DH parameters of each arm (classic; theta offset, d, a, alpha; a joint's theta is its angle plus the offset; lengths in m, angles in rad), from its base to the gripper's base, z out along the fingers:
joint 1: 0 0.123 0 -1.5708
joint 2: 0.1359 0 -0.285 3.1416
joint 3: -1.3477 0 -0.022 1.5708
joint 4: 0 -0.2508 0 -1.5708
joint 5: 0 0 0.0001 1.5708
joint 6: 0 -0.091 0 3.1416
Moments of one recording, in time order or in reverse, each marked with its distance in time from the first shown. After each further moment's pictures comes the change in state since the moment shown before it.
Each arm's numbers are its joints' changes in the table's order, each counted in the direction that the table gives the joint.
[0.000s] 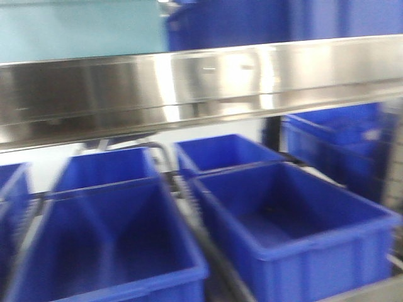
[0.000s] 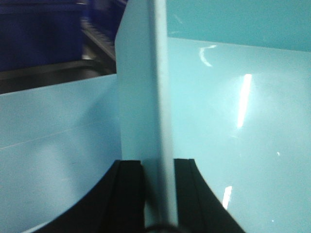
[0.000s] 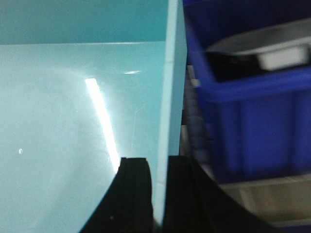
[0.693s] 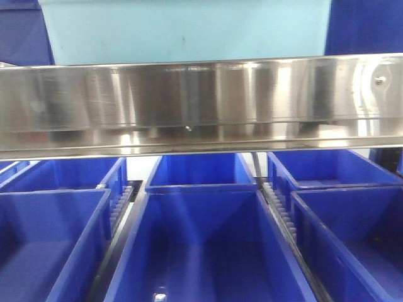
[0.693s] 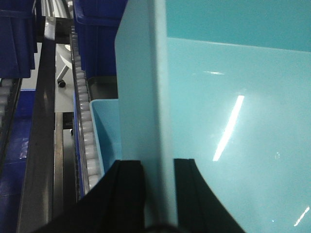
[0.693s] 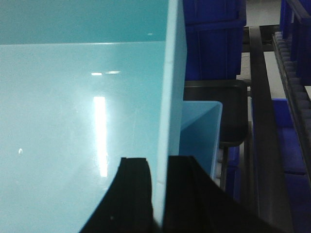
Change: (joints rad) left arm 0.000 0.000 0.000 0.000 0.000 0.000; right arm 0.000 0.000 0.000 0.000 0.000 0.000
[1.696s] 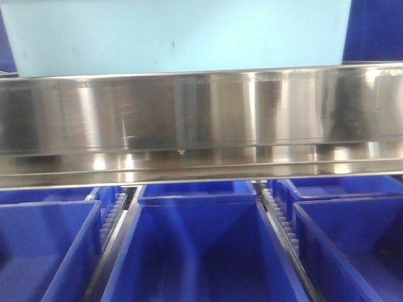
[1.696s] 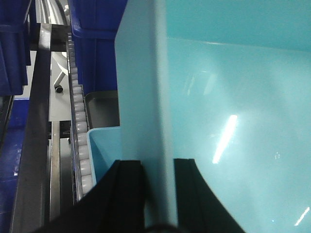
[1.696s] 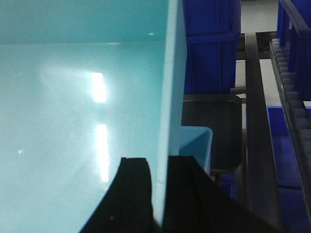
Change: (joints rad) left arm 0.000 0.000 0.000 0.000 0.000 0.000; right arm 0.000 0.000 0.000 0.000 0.000 0.000
